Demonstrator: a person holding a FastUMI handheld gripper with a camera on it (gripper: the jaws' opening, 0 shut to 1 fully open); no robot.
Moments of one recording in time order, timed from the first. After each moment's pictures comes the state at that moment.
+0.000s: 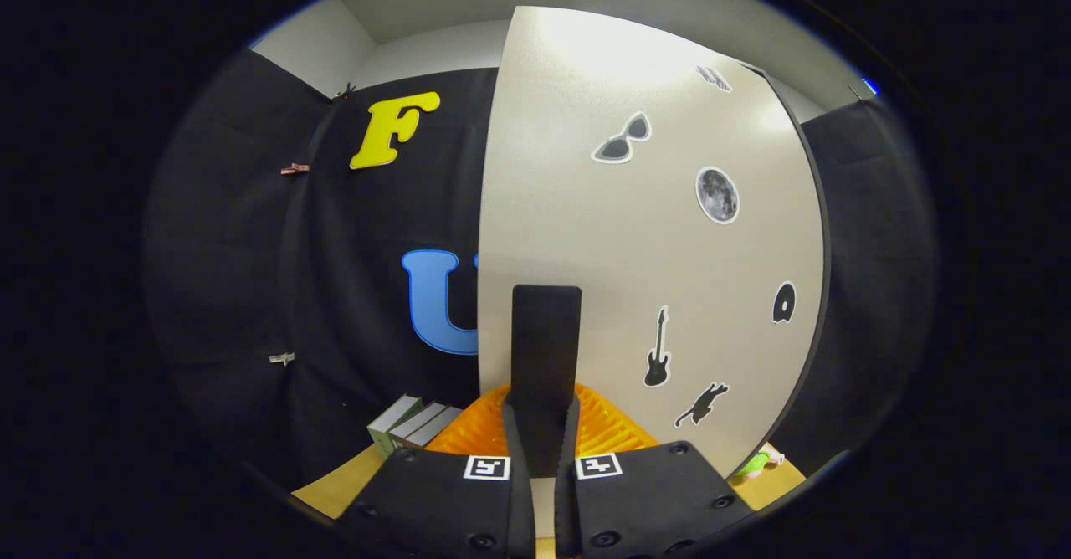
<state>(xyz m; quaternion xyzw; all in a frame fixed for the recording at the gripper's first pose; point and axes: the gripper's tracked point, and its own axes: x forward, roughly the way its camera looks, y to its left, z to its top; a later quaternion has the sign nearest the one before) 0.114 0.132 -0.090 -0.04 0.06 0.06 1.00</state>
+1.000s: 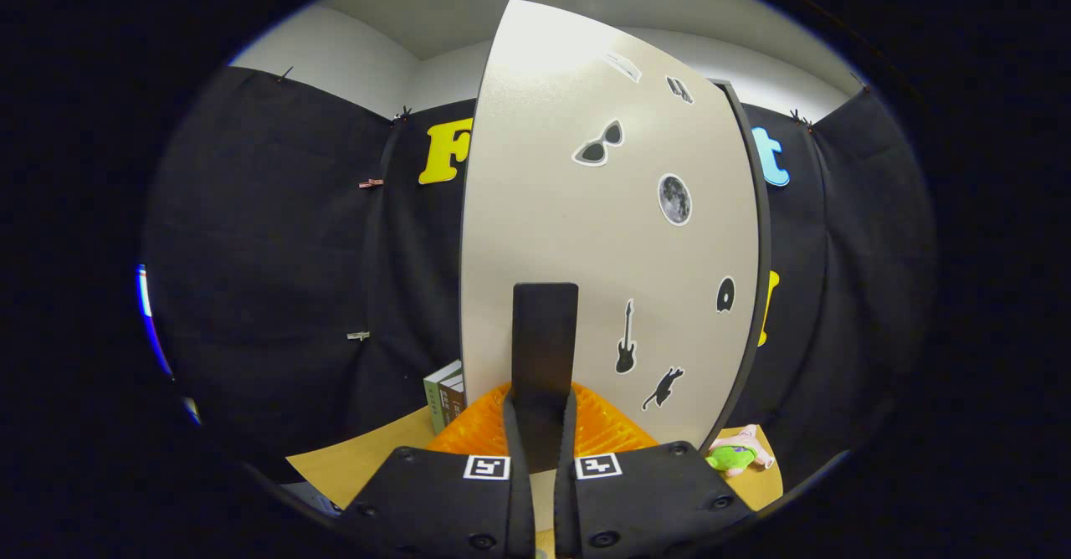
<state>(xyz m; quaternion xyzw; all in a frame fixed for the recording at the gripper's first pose) -0.021 0.028 -0.064 -0.02 0.07 0.20 0.98</state>
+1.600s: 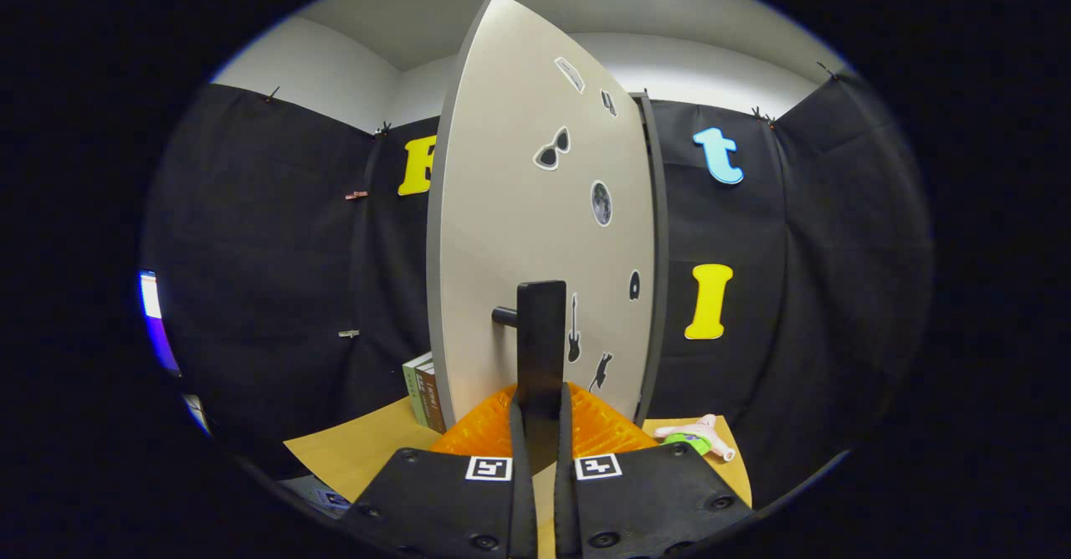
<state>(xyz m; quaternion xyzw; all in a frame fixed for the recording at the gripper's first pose) -0.066 -0.112 -0.045 -0.02 0.07 0.16 0.98</state>
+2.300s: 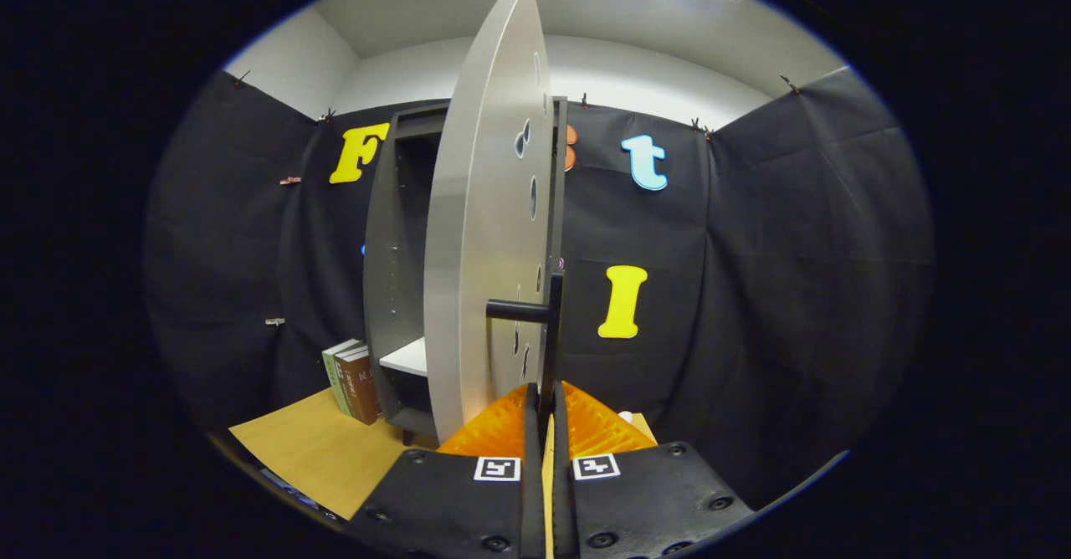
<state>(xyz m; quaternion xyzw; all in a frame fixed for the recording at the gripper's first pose) -0.058 -0.213 -0.047 -0.04 0.06 0.05 1.00</state>
